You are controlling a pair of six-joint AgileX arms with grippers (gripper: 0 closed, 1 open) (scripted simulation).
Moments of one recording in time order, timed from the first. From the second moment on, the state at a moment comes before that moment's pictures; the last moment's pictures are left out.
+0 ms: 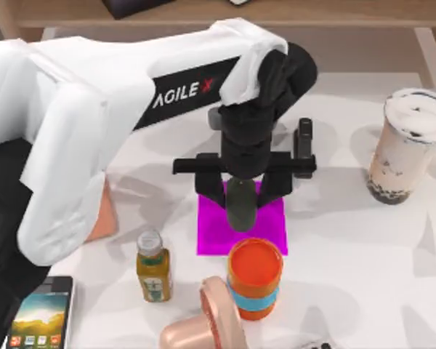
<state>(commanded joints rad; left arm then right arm) -0.73 2.38 1.95 -1.15 0.01 -0.70 0.00 0.00 0.00 0.00 0.00 0.00</state>
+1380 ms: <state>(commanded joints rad) -0.73 2.38 1.95 -1.15 0.01 -0.70 0.00 0.00 0.00 0.00 0.00 0.00</state>
